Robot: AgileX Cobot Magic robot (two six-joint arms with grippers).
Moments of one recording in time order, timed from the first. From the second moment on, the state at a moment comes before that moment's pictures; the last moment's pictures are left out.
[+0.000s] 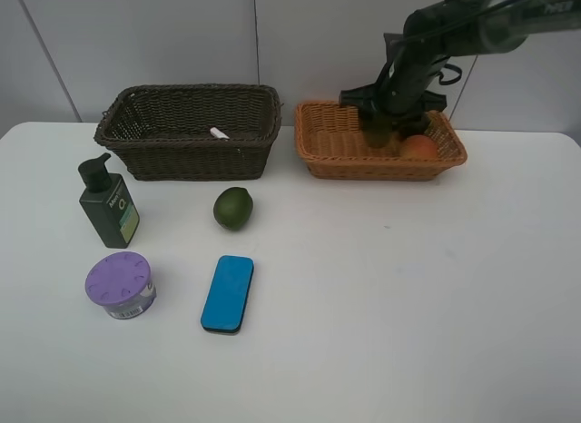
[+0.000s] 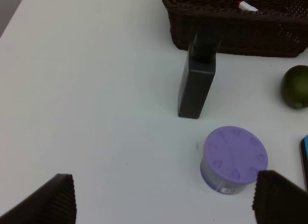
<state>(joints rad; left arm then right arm) -0.03 -0.01 -0.50 0.05 1.07 -0.13 0.30 2.20 -1.71 -0.29 0.64 0.48</state>
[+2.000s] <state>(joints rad) -0.03 -0.01 -0.50 0.05 1.07 -0.13 0.41 2.02 -1.71 -0.07 0.94 0.36</state>
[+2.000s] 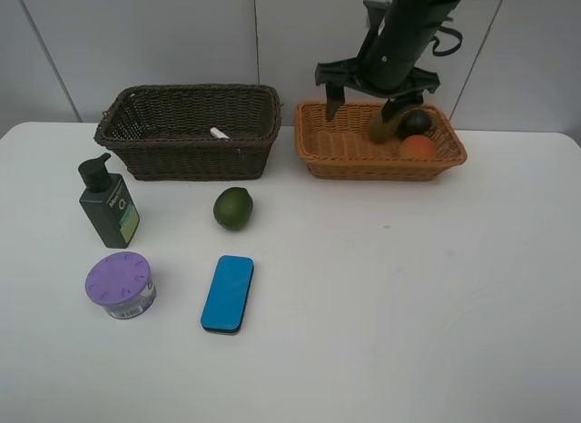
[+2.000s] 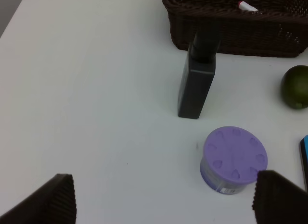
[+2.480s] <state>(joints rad) -0.03 -0.01 -0.50 0.05 1.07 -0.13 0.54 1.90 -1.71 0.02 1.21 0.45</state>
